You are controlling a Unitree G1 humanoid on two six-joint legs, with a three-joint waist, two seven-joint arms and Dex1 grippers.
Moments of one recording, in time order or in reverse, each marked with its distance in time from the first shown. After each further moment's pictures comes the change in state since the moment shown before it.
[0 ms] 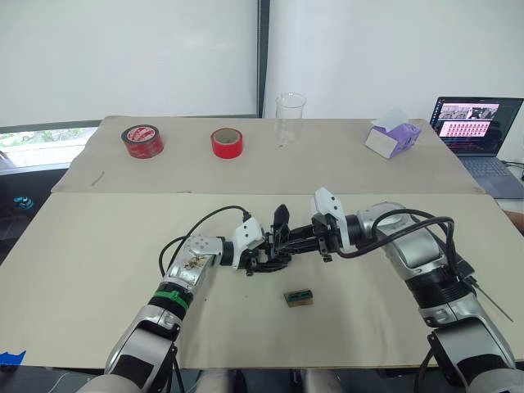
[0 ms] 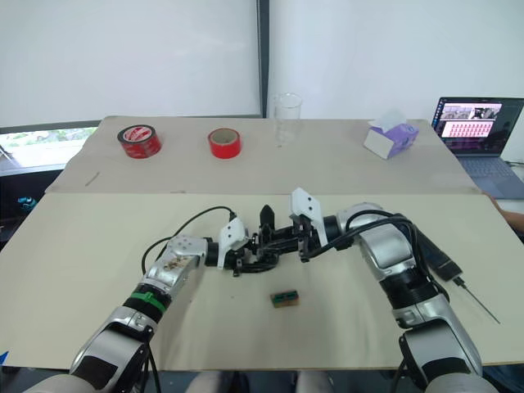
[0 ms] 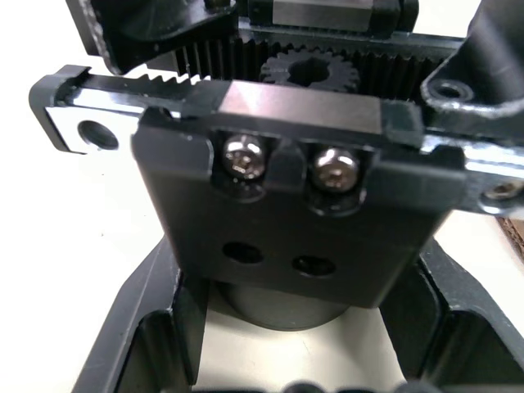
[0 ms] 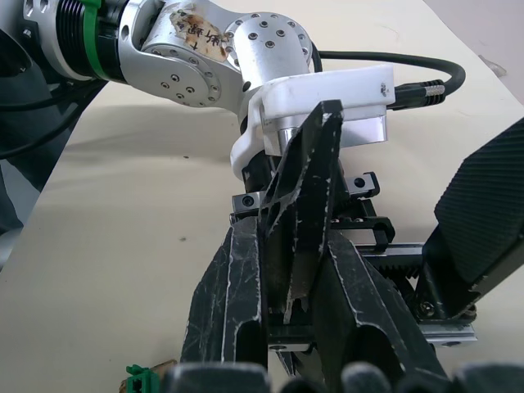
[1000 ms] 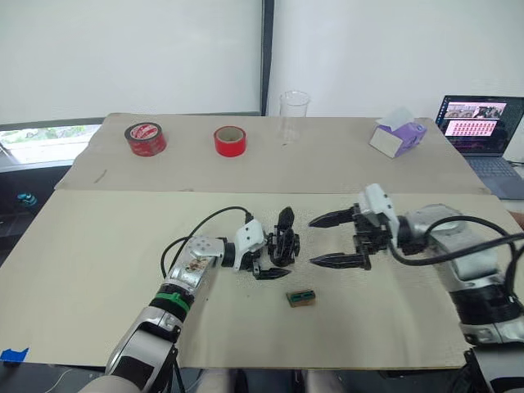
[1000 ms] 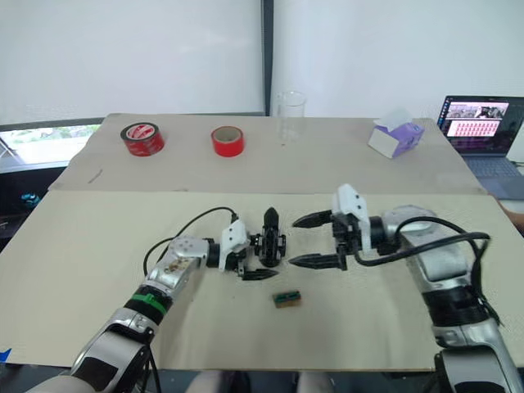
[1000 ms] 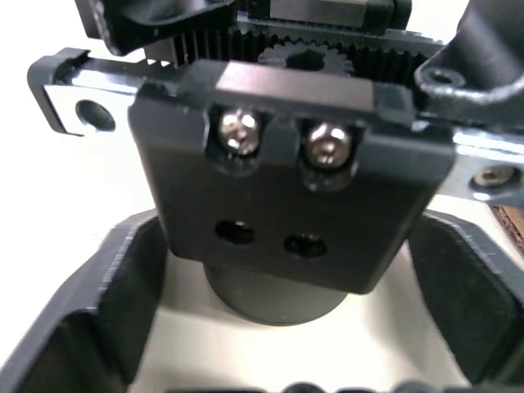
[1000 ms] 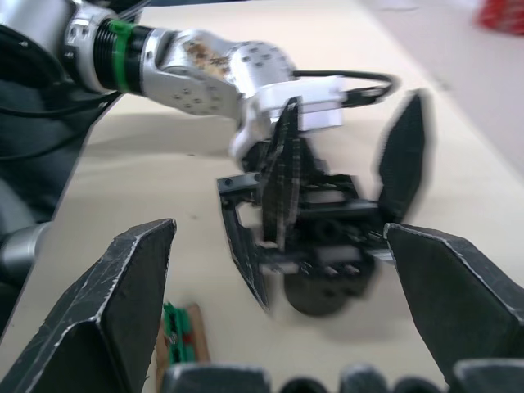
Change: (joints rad) left arm 0.044 0.026 0.016 -0.040 -0.015 -0.046 -0.015; right arm 0.239 -0.203 -0.310 -0.218 0.148 -0.003 0.049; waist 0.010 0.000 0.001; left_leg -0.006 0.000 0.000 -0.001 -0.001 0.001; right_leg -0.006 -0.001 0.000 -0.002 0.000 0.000
